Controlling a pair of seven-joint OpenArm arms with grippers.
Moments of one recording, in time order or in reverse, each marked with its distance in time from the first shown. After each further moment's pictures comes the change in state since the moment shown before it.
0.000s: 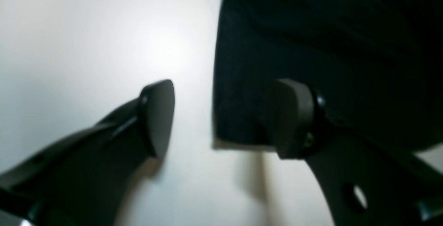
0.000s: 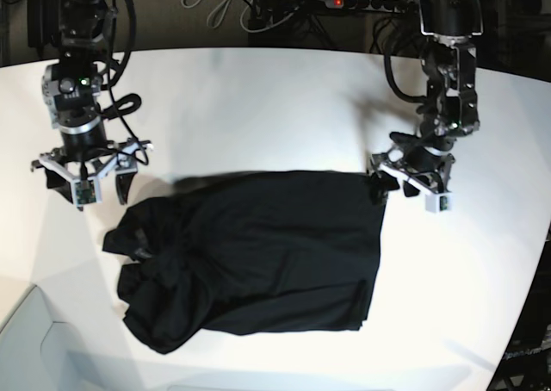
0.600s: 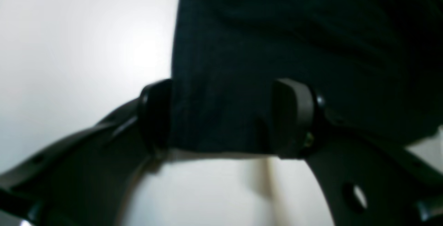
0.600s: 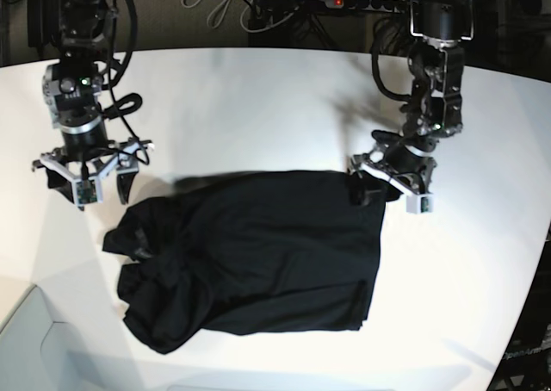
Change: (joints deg) left arm -1.0 0.6 5.5 -4.6 -0.9 -0.5 -4.8; right arm 0.0 0.0 -0.2 0.0 0.0 0.0 0.0
